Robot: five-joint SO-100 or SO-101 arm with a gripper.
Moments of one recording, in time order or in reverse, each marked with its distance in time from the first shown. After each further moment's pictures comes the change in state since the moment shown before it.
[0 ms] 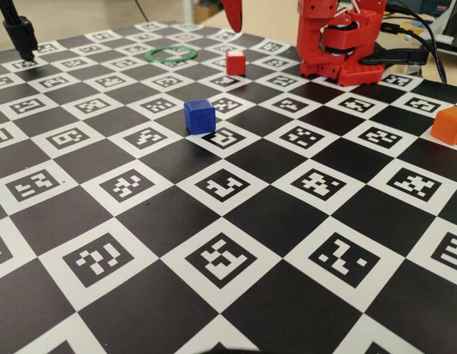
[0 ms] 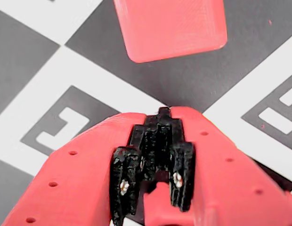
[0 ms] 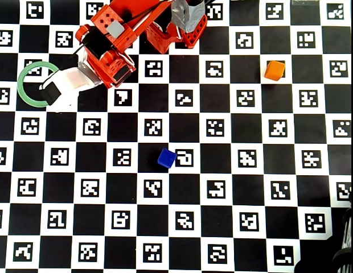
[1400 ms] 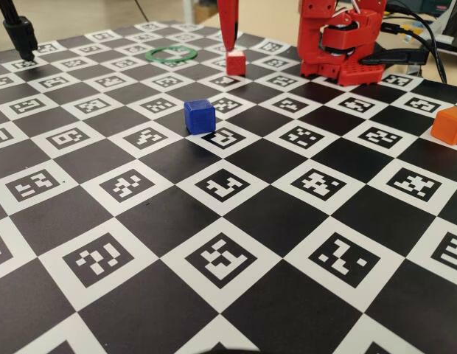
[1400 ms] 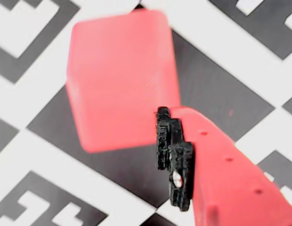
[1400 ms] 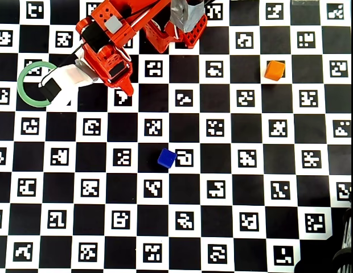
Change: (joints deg) arm 6.1 0.6 6.7 -12.7 -7.0
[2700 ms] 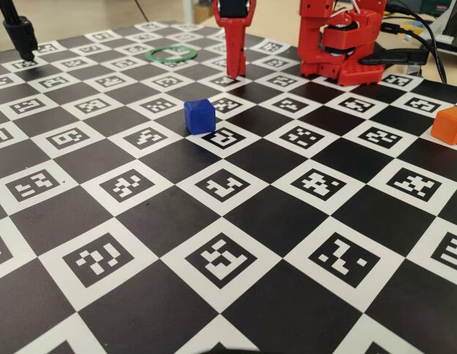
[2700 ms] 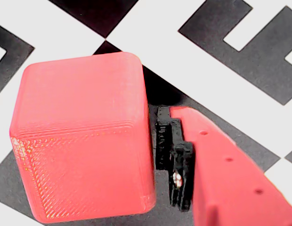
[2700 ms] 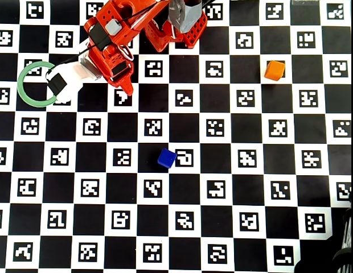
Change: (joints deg) arm 2.6 -0.4 14.0 -15.6 -1.0
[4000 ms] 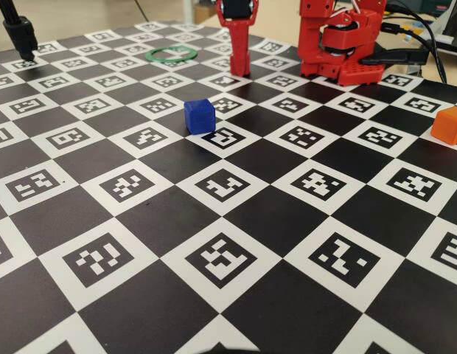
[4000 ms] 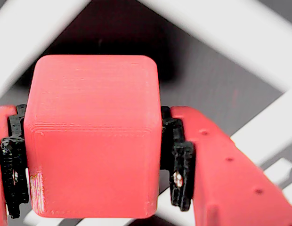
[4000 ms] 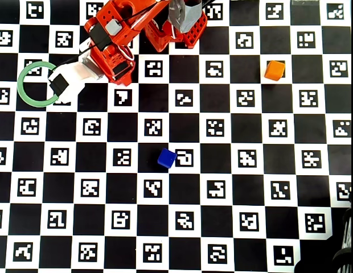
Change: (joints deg) arm -2.1 0.0 -3.8 10.6 2.0
